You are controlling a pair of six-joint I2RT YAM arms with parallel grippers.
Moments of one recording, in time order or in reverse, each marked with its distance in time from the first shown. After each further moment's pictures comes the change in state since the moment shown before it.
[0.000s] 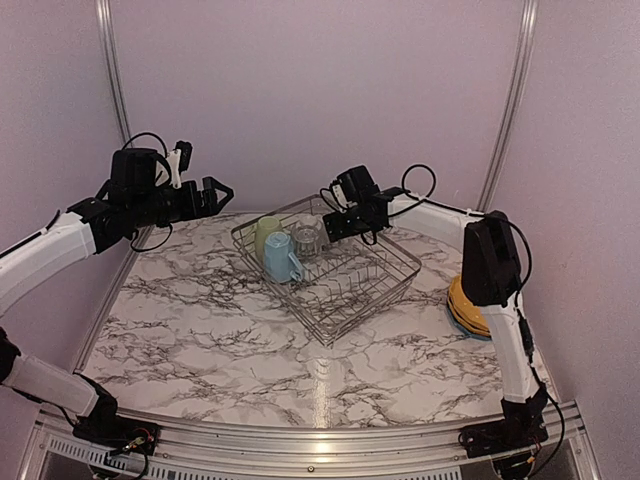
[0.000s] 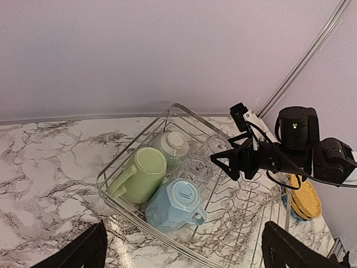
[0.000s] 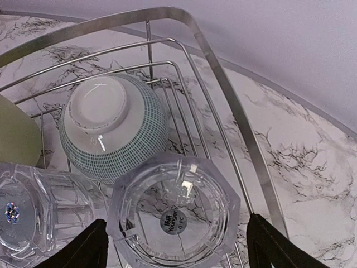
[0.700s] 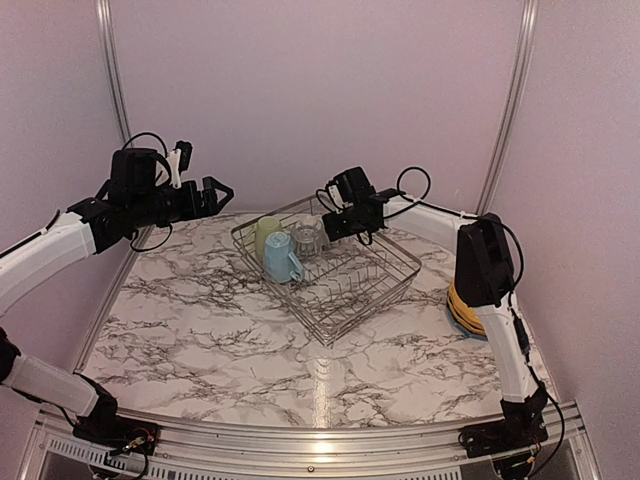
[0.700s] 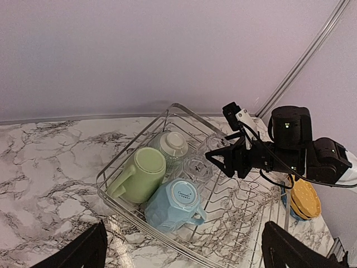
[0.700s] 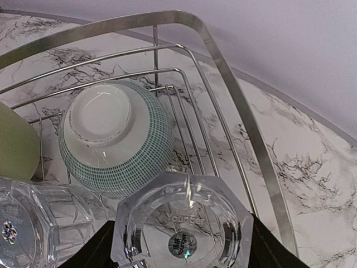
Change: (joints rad) left arm 0.000 0.000 0.000 0.000 0.004 0.000; right arm 0.001 0.059 0.064 0.002 0.003 -0.021
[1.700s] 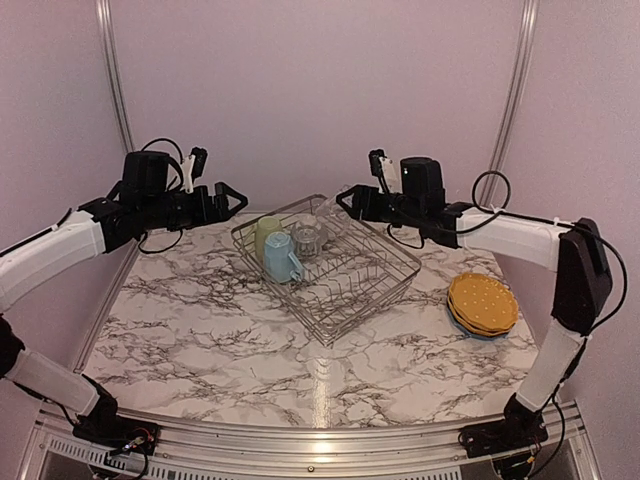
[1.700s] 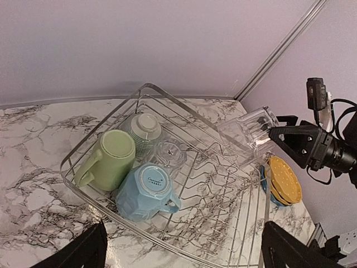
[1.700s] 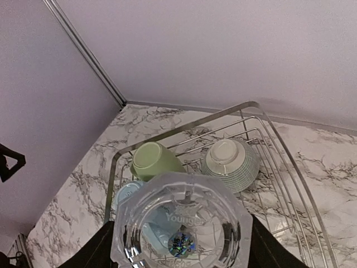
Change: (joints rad) left arm -0.028 0.042 0.002 0.010 0.086 -0.030; right arm -0.027 -0.640 -0.750 0.554 -0.354 0.292
